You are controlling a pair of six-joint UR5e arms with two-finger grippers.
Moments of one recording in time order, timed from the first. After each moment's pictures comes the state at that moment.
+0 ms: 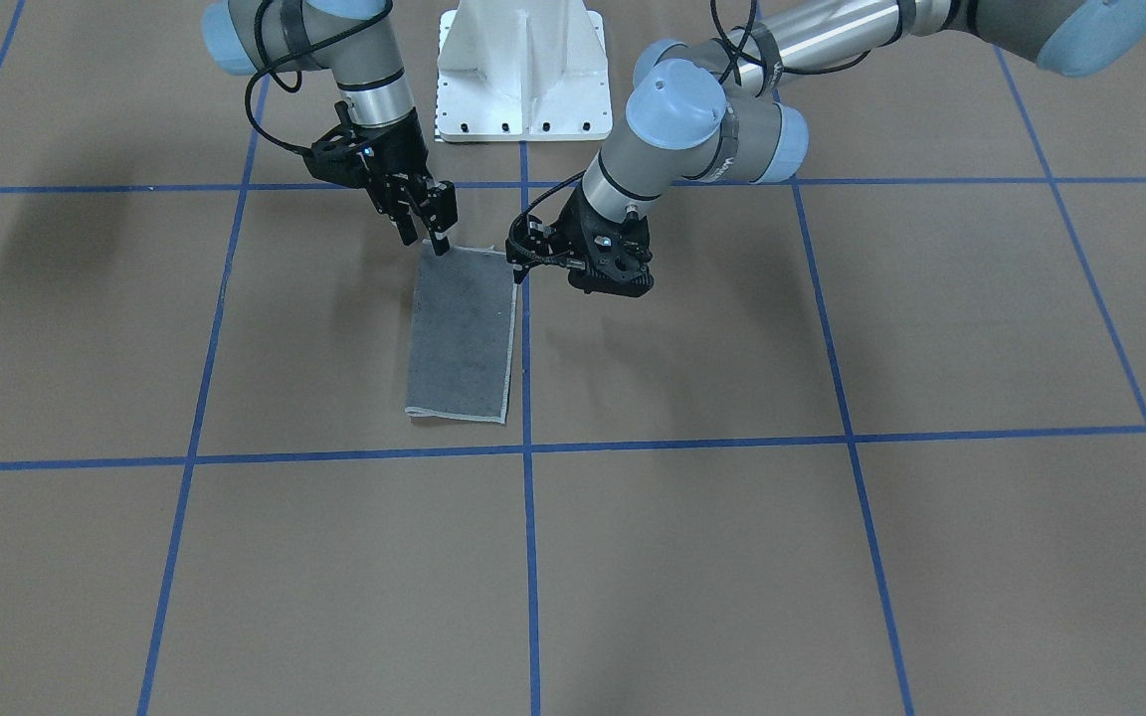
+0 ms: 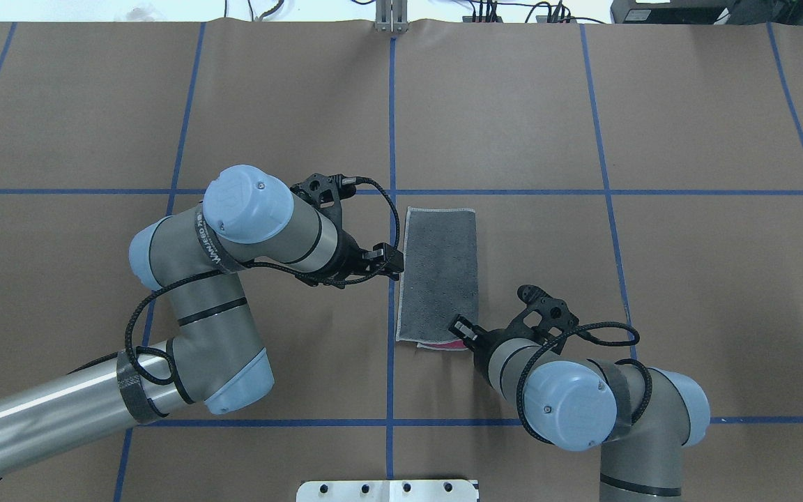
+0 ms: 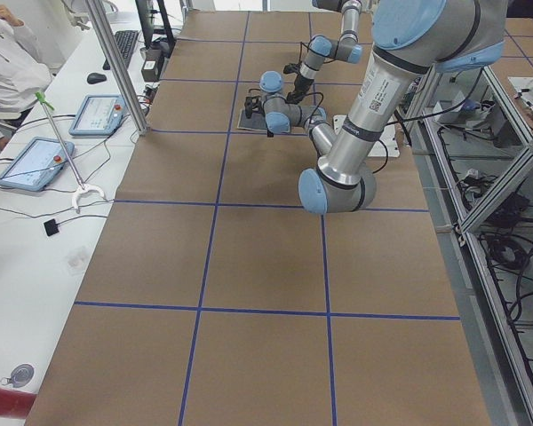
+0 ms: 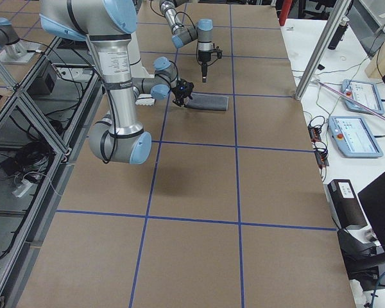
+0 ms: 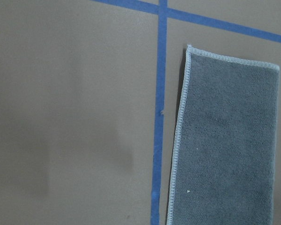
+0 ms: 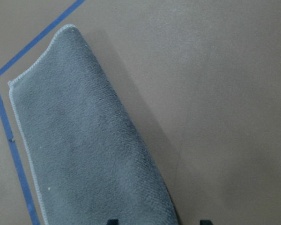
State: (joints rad) left arm -0.51 -2.22 -1.56 -2.06 -1.98 -1.39; right arm 0.20 -1.26 1.91 -1.25 1.33 2.05
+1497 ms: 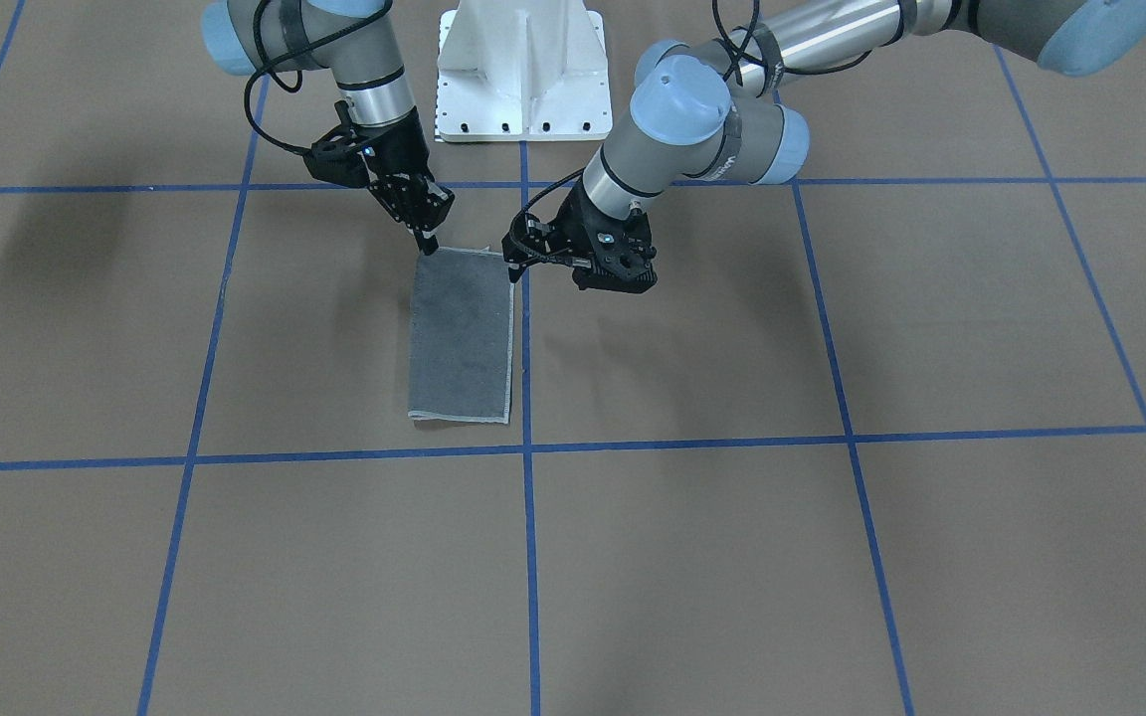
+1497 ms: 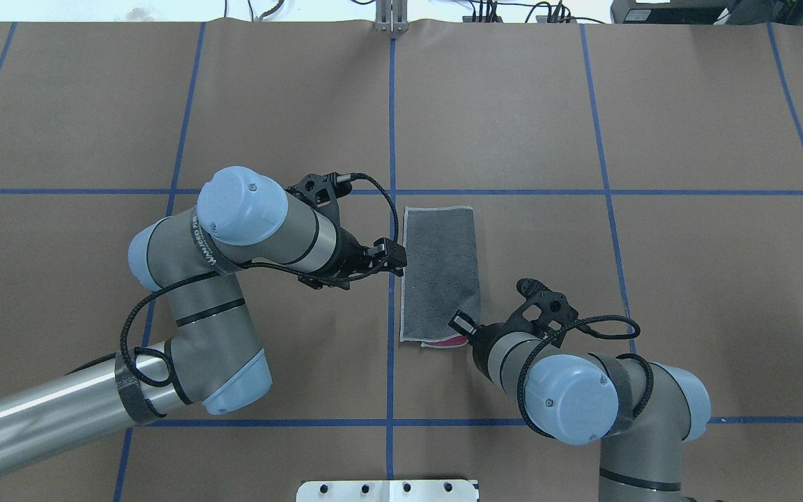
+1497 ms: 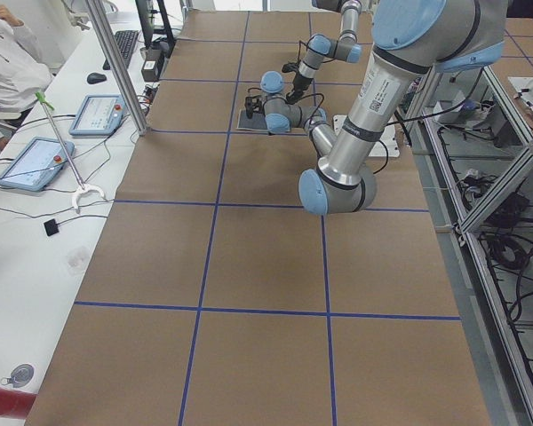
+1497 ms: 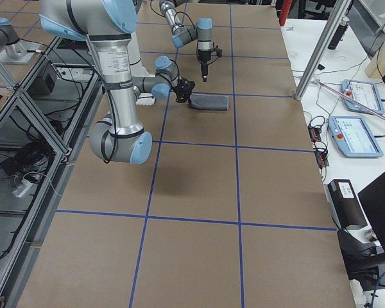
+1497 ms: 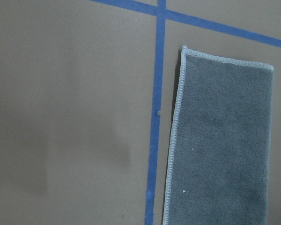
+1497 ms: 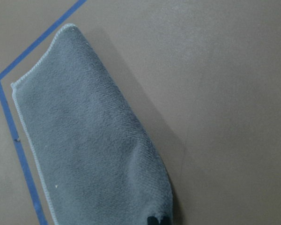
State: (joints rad) left arm -0.51 -2.21 -1.56 -2.14 -1.98 -1.53; right arm 0.22 -1.26 1.91 -1.24 1.33 2.03
